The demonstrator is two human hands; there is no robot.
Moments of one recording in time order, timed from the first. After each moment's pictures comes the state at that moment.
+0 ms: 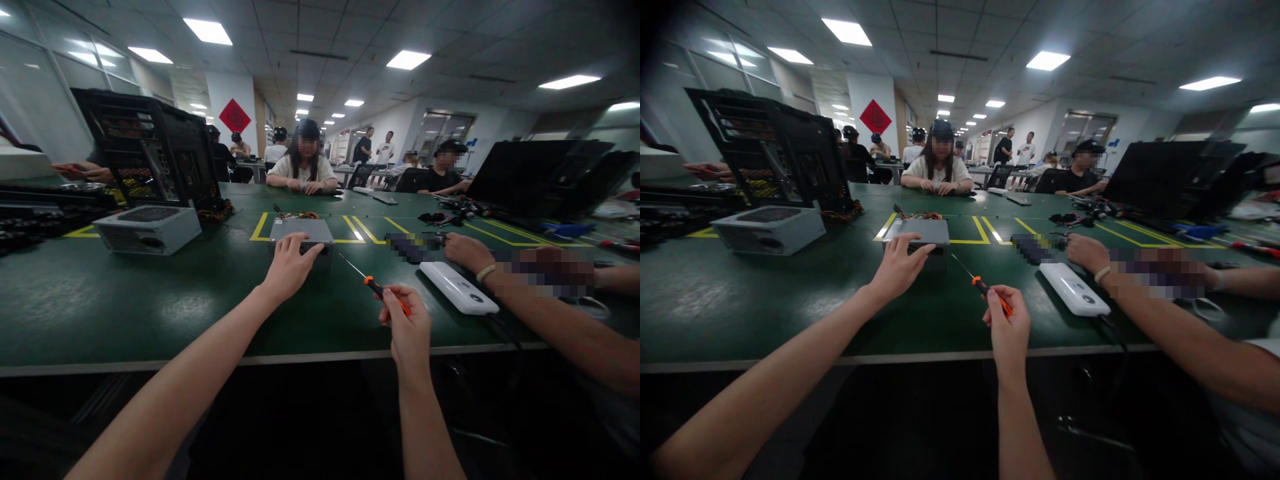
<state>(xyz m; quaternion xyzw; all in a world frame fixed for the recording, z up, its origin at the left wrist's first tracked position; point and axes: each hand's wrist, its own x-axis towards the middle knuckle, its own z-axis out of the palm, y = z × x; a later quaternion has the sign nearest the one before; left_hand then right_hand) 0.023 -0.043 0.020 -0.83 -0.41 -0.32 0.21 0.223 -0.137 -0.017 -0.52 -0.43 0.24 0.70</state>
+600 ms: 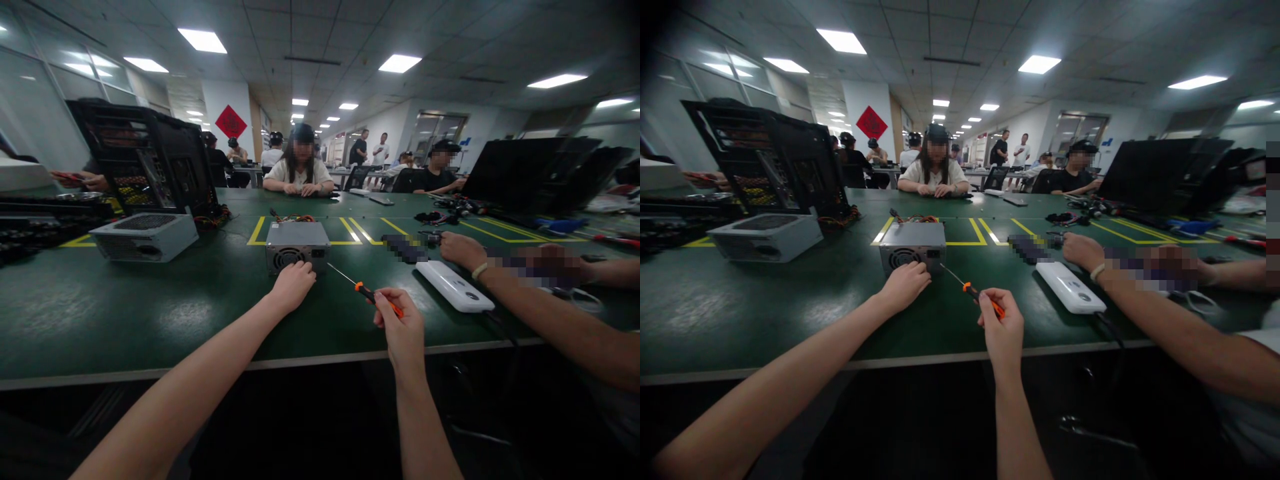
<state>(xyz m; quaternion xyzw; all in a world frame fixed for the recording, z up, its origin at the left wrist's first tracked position) 0.038 -0.040 0.005 -0.89 -0.40 -0.12 0.19 0.223 -0.141 -0.015 -0.52 -0.47 0.24 0.67</state>
